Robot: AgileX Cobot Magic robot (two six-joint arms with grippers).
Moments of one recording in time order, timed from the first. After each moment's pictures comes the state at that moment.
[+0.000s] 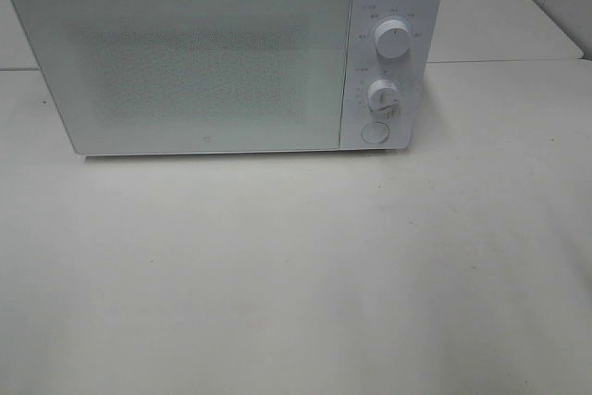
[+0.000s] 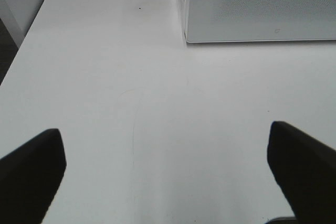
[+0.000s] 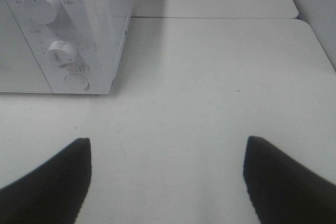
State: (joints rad) left arm 0.04 0.00 -0.50 -0.07 1.04 0.06; right arm 0.04 0.65 -0.41 0.01 0.25 0.00
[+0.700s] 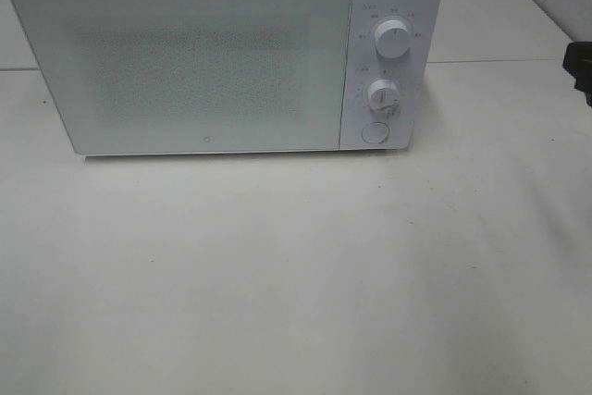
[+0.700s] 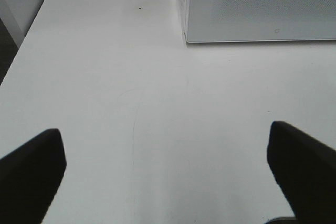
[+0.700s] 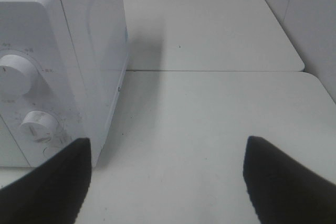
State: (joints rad) left arm 0.04 0.00 -0.50 -0.07 1.04 0.06; right arm 0.04 1.03 -0.41 0.01 -0.30 0.00
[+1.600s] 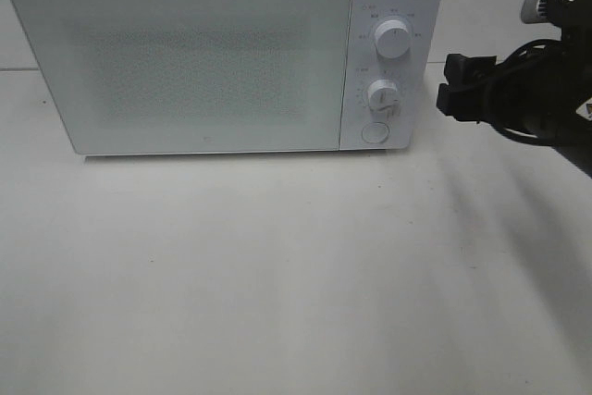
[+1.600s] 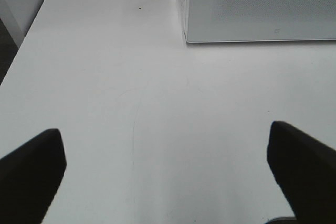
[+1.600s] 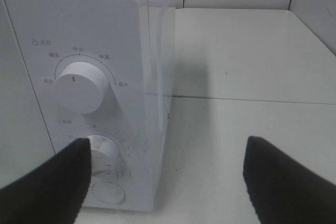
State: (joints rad) left arm 0.04 0.00 -0.50 -0.07 1.04 0.06; right arm 0.43 1.45 -0.41 0.46 -0.89 -0.27
